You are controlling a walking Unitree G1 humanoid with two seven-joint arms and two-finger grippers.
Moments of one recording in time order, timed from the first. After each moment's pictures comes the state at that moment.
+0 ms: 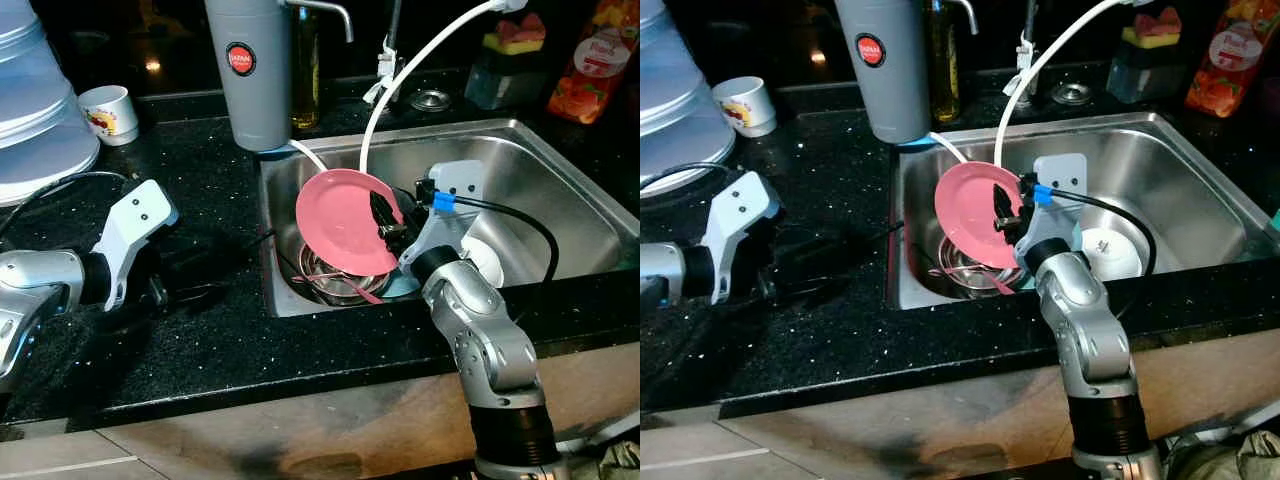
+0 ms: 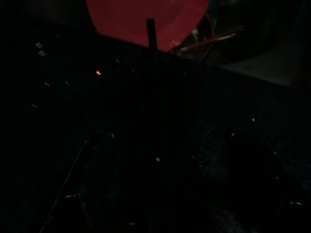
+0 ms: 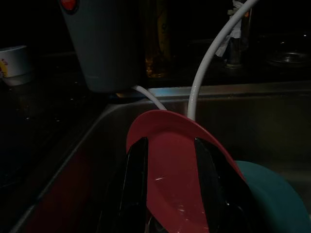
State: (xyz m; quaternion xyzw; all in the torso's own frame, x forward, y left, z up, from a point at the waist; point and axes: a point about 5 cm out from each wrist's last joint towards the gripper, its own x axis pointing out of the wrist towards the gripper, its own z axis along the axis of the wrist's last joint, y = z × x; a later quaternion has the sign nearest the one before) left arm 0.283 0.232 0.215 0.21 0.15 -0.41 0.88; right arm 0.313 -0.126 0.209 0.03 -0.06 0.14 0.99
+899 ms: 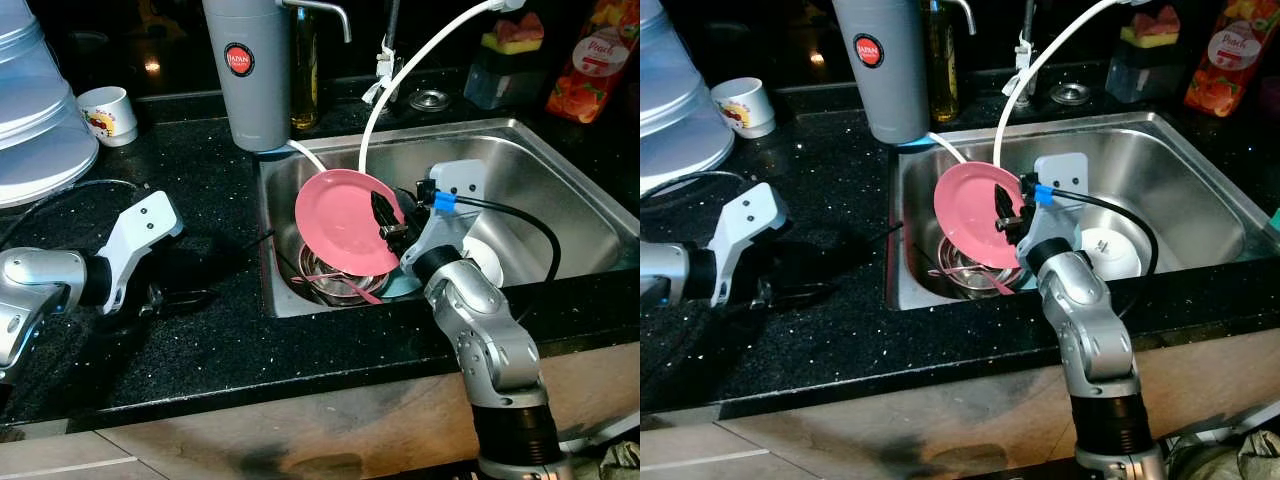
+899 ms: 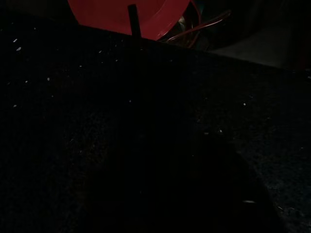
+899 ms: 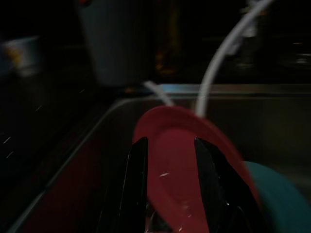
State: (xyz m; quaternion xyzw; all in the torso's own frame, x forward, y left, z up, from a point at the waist) left arm 0.287 0.233 0.211 0.23 0.16 -0.44 0.85; right arm 0.311 -0.122 0.207 0.01 -0.05 0.17 0.98
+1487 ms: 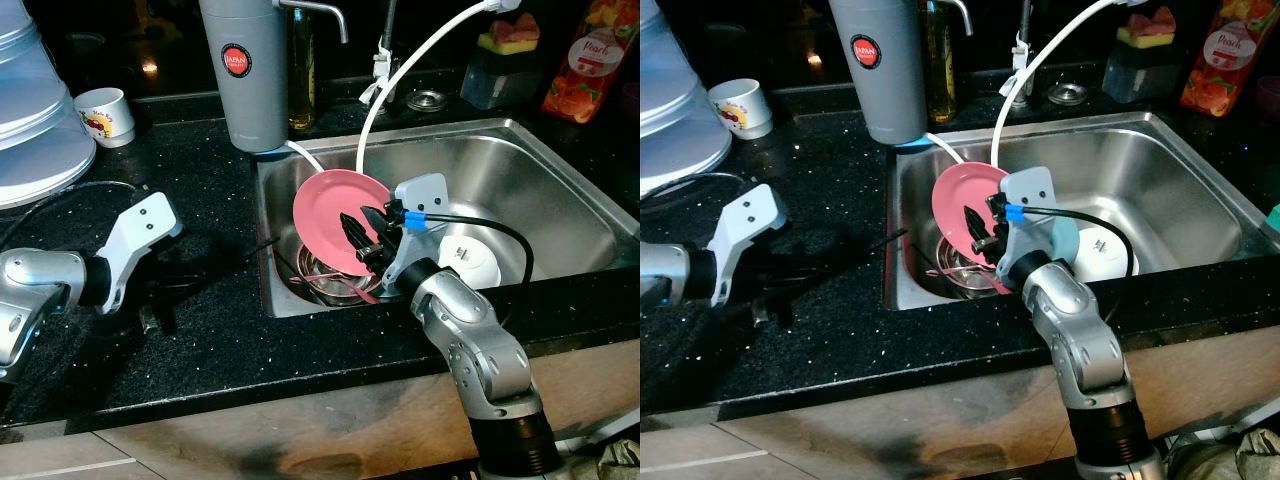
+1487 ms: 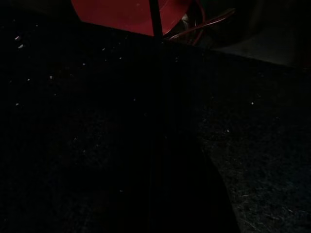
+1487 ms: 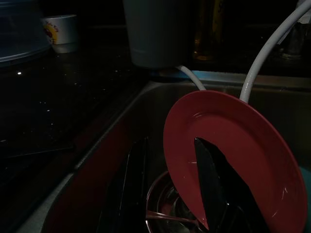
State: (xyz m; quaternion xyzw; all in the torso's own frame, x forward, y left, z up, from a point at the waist) left arm 0.289 0.234 0.210 0.23 0.16 -0.43 0.86; right arm 0.304 -0.107 0.198 0.00 -0.03 0.23 0.97
